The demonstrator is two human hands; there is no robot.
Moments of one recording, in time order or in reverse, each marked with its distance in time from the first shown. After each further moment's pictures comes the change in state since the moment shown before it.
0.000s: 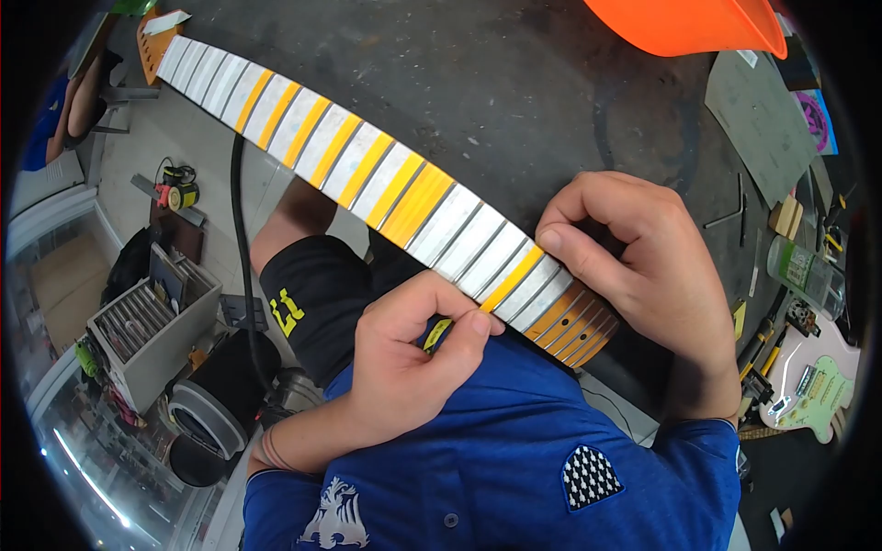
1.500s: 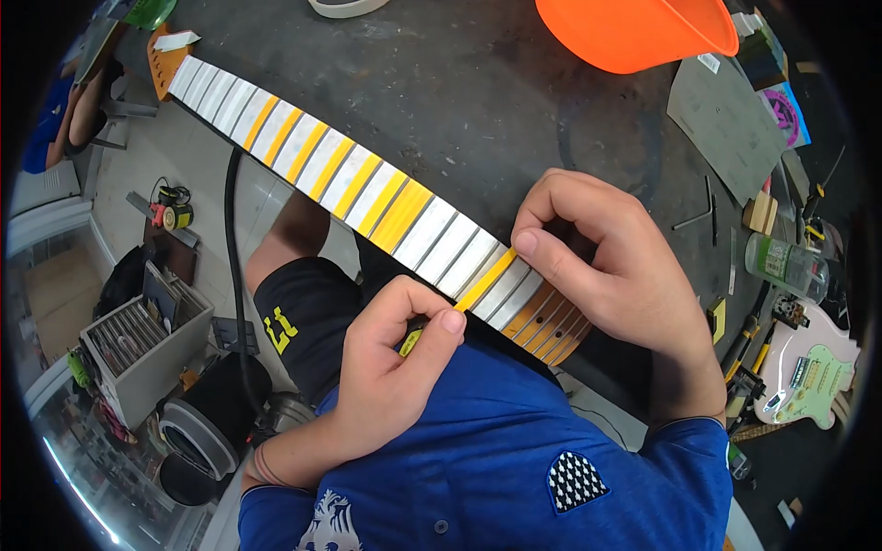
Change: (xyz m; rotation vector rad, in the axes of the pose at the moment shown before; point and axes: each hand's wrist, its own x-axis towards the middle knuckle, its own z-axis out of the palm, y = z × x) left_hand -0.009 0.013 -0.004 0.022 -0.037 -0.107; right_hand -0.005 -0.009 -0.004 0.066 0.002 -0.034
